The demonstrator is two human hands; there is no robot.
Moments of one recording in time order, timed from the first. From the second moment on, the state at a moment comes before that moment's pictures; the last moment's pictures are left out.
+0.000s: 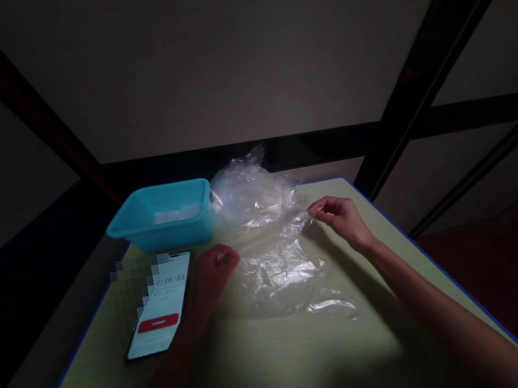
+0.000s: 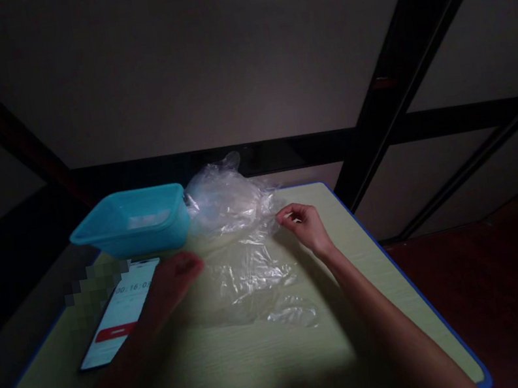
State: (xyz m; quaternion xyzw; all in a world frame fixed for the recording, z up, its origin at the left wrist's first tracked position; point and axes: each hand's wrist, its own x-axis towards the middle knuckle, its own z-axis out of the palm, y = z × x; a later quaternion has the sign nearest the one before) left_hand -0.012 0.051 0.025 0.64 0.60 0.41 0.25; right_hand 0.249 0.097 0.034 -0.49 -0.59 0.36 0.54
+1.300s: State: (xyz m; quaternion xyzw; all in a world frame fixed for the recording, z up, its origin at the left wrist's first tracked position) left_hand 0.034 0.027 -0.007 0.87 0.45 0.15 0.10; right_hand 0.190 0.032 0.013 -0.42 -0.85 0.21 0.24
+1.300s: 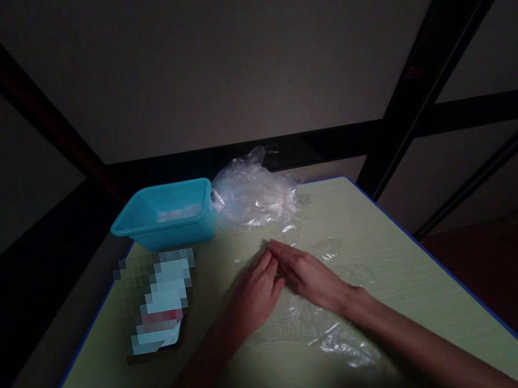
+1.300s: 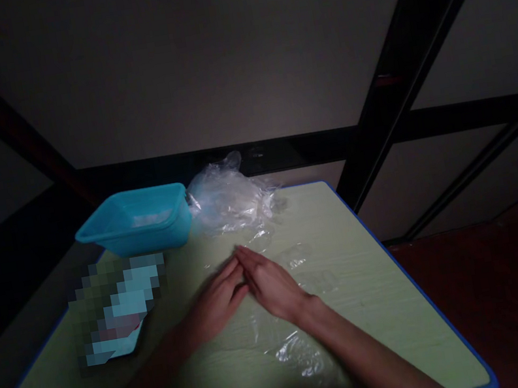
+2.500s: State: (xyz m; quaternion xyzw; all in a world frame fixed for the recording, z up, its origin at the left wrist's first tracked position) left_hand -0.032 0.014 -0.030 0.85 0.52 0.09 -0.05; right_hand 0.289 0.041 -0.023 -0.56 -0.82 0.04 0.08
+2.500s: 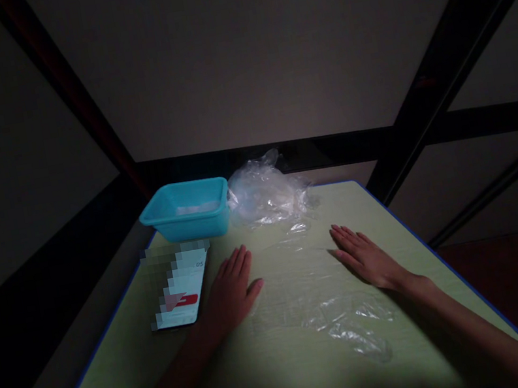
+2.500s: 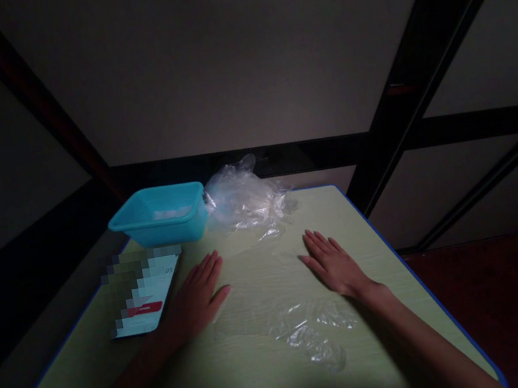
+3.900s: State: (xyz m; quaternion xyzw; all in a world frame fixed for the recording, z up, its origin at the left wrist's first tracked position) left_hand 0.078 0.018 -0.022 0.88 0.47 0.10 -0.01; right_hand 0.251 0.018 -0.029 -0.59 -0.80 -0.03 0.10
